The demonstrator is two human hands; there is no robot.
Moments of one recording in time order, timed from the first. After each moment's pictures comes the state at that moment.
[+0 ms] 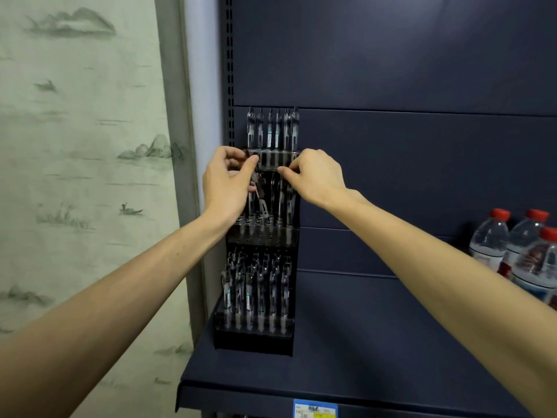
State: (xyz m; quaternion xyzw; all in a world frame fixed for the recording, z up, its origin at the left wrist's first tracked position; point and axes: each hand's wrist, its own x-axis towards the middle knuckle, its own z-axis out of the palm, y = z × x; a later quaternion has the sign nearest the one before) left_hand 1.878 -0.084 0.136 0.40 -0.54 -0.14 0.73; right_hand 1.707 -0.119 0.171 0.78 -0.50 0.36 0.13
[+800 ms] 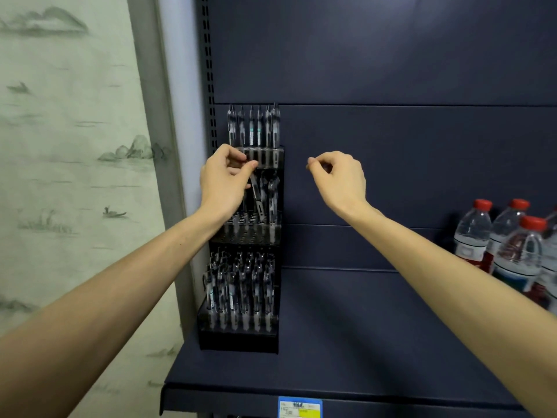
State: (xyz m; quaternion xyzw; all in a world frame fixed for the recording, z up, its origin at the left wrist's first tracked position) left_hand 1.860 -0.102 0.136 0.45 -0.59 -0.09 0.67; right_hand 1.643 -0.109 0.147 0.69 -0.50 0.53 0.02
